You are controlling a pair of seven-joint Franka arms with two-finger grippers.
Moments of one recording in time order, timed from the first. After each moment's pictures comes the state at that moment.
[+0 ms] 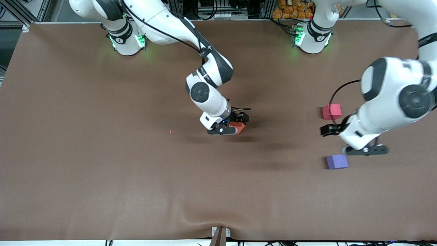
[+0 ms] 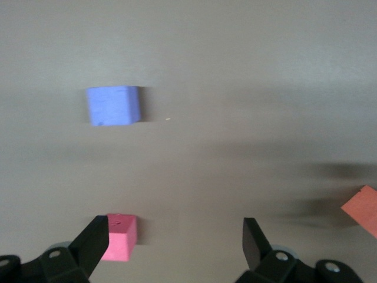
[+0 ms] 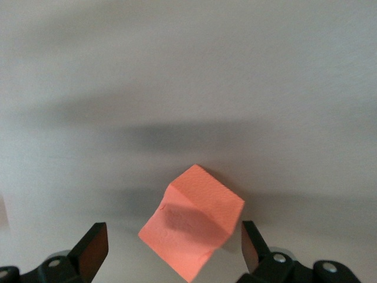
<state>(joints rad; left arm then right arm) -0.17 0.37 -0.05 -1.53 0.02 1.81 -0.22 0.83 0.78 -0.08 -1.42 0.53 2.38 0.51</state>
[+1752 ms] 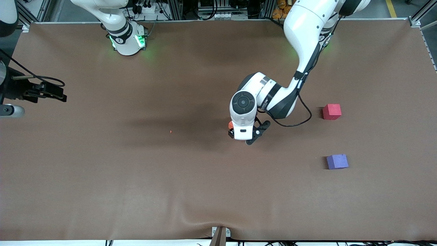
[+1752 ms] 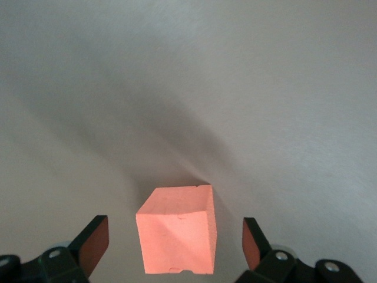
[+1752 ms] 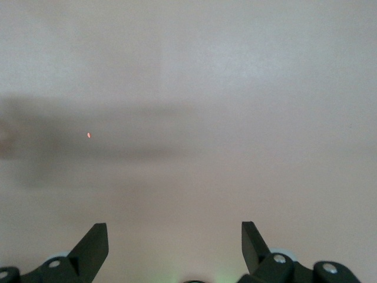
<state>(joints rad) -0.64 0.71 -0.06 -1.45 0.02 2.01 -1.50 -0.06 0.14 0.07 -1.40 0.02 1.42 0.00</state>
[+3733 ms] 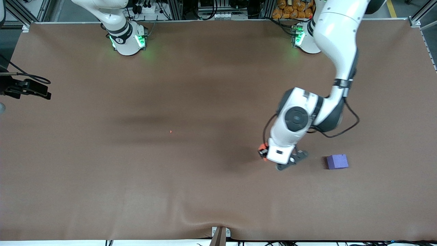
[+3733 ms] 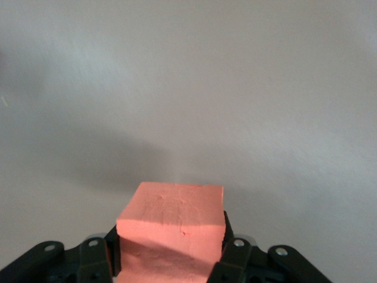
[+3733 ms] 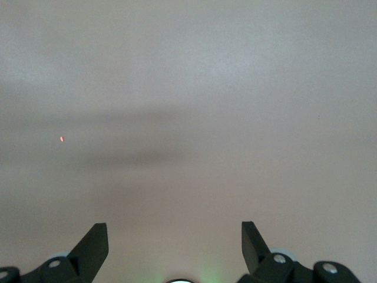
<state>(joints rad) -0.41 0.65 -0.01 -1.45 0.02 2.16 -0.80 -0.10 0.12 0.07 -1.42 -0.03 1.42 -0.01</state>
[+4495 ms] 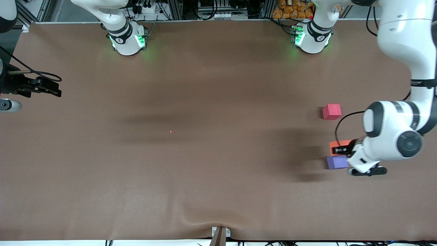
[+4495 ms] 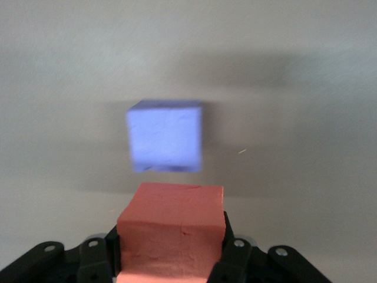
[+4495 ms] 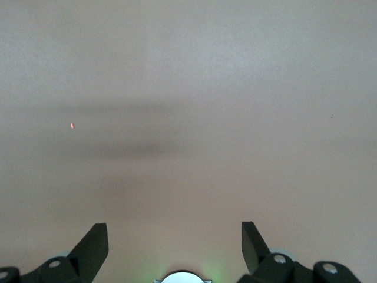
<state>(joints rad) 0.04 0.59 -0.04 -1.57 0.02 1.97 -0.04 -0.05 0.12 0.06 -1.42 -0.02 1.39 -0.01</state>
